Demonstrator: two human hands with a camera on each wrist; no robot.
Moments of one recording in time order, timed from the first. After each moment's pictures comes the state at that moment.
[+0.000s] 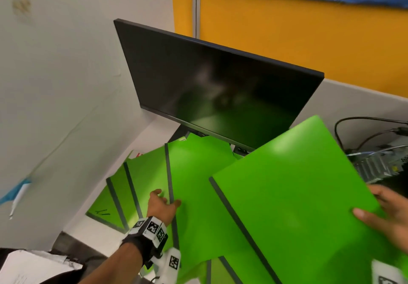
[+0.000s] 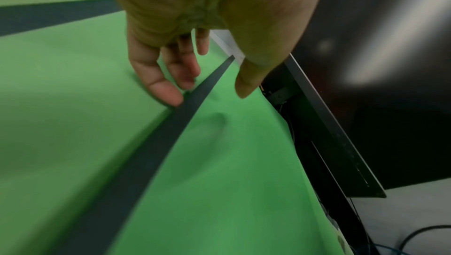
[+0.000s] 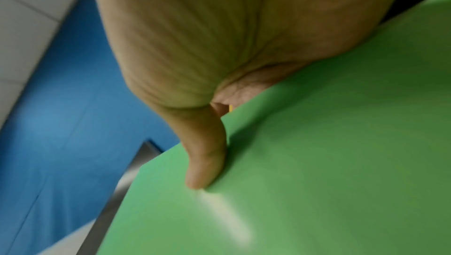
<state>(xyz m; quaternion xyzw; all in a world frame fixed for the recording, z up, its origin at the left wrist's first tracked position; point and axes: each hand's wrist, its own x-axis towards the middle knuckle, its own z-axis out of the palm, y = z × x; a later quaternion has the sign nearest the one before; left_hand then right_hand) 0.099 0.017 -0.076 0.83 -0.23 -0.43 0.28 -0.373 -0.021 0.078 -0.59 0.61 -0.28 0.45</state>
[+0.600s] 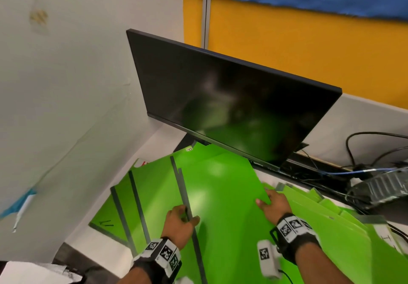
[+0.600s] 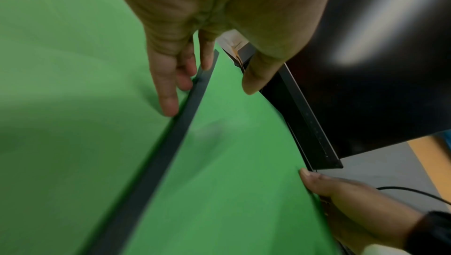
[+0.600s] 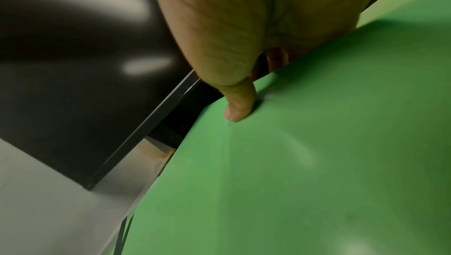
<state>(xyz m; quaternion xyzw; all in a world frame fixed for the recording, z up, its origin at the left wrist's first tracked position) 0.076 0.023 -0.074 0.77 -0.29 -0.50 0.28 -0.181 -0.095 -0.056 -0.60 0.72 -0.05 0.34</state>
